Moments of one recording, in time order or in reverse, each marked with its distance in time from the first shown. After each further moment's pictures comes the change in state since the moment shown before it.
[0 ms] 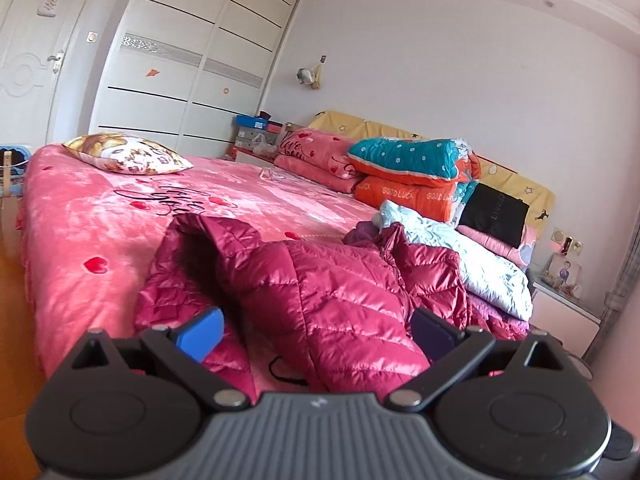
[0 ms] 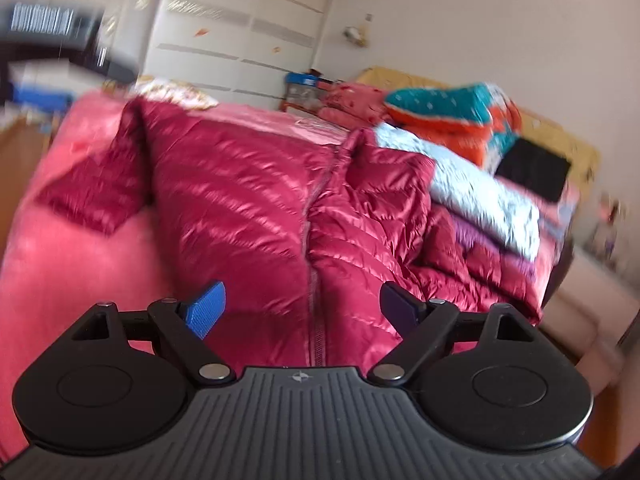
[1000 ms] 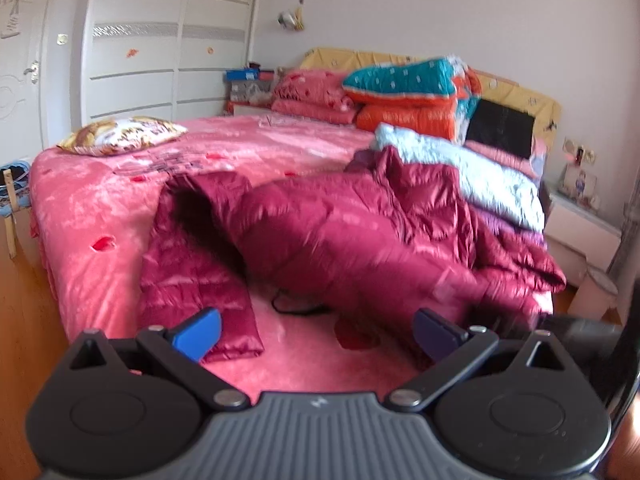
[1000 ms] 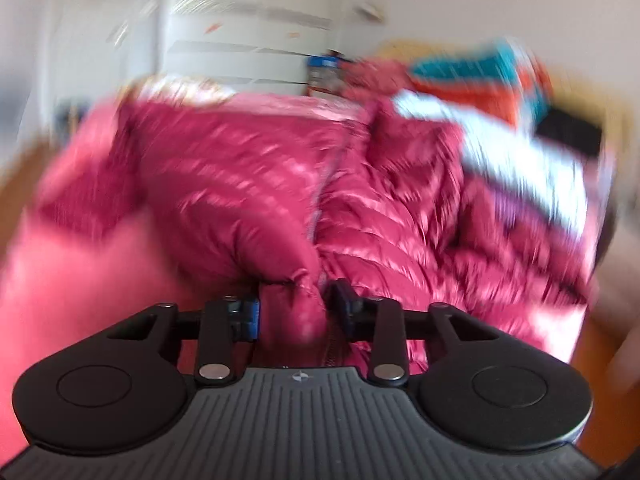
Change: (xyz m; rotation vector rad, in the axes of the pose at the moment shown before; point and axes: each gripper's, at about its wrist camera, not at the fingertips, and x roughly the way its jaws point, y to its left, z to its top) left arm 0.005 -0.041 -0.020 0.174 0.215 0.069; right arm 0.057 -0.063 0.006 0.268 0.045 0.184
